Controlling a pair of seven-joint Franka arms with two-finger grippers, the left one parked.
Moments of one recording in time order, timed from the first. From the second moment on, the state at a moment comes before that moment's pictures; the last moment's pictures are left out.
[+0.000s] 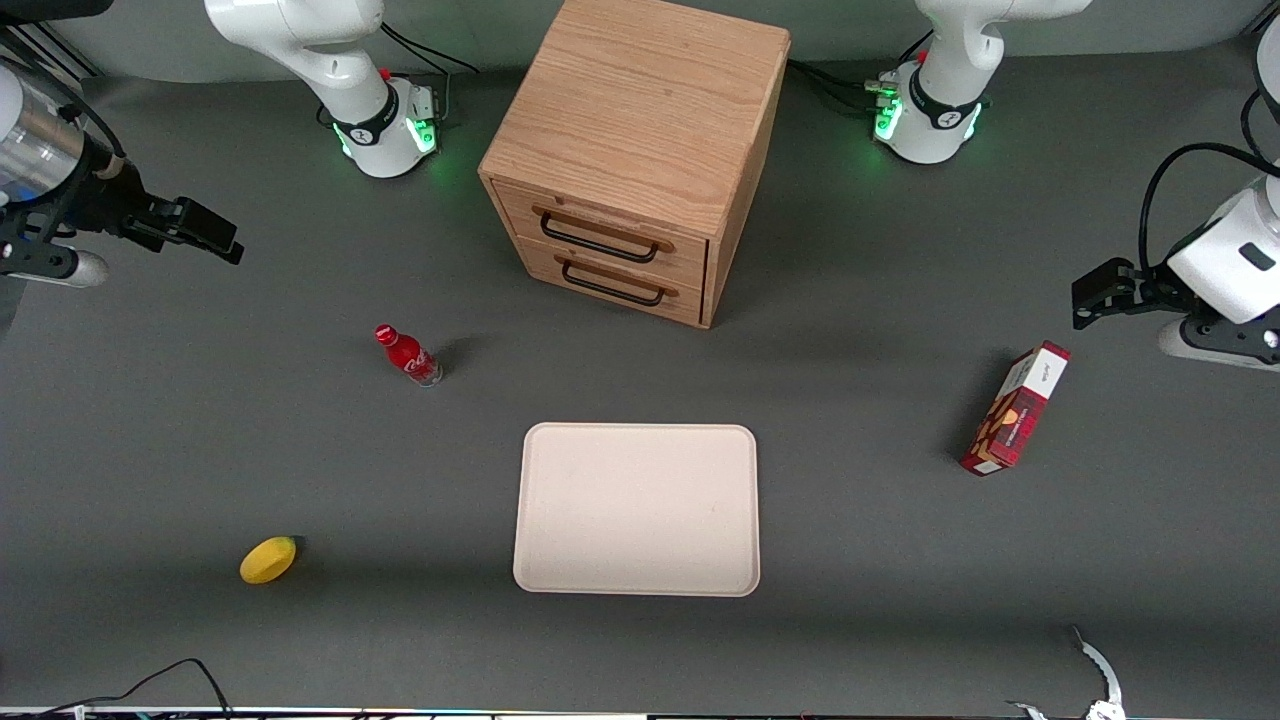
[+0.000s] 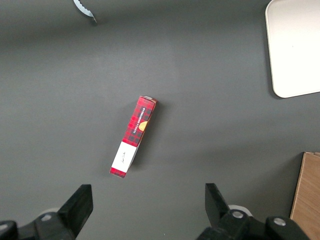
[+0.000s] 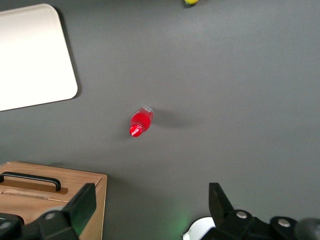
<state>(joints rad) 0.05 -0.07 0.07 -1.65 0.04 1.48 0.31</state>
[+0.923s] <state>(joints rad) 0.05 0.06 0.19 -2.27 0.06 2.29 0.41</state>
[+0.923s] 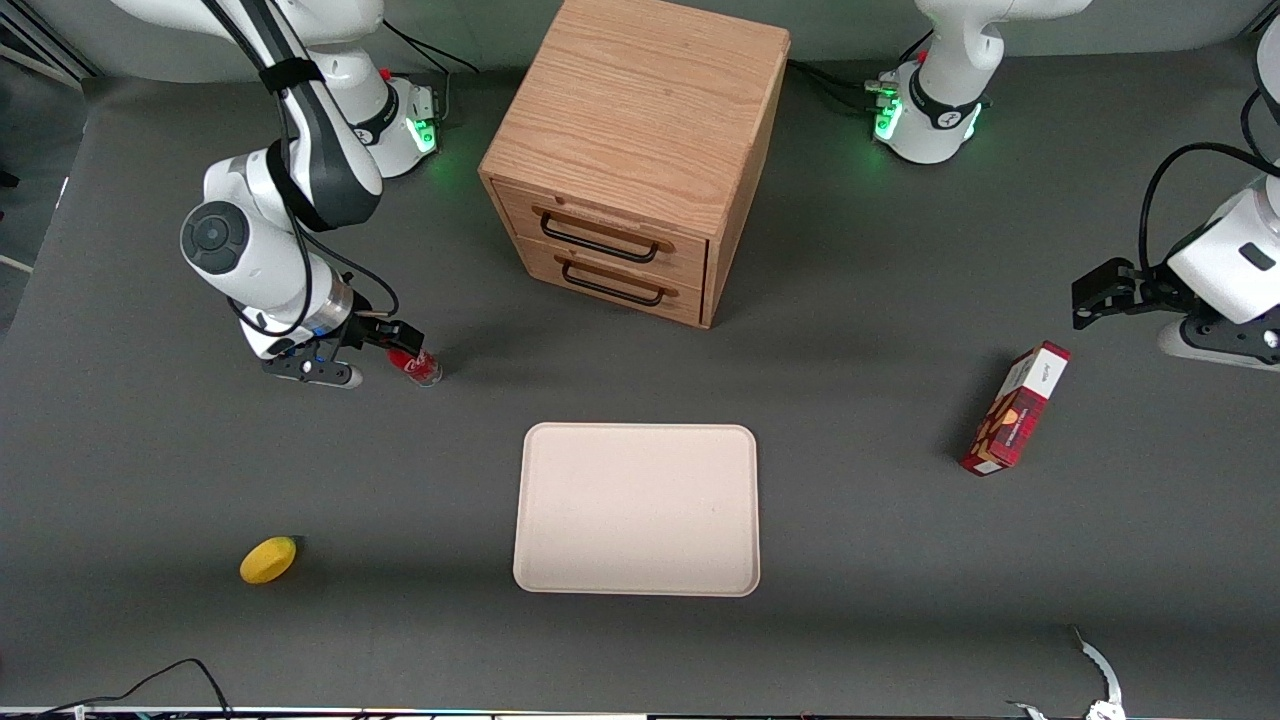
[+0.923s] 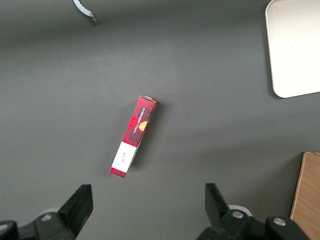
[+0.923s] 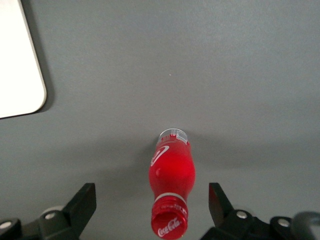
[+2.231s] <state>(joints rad) 0.05 -0.03 0.21 -1.93 0.05 1.89 0.34</state>
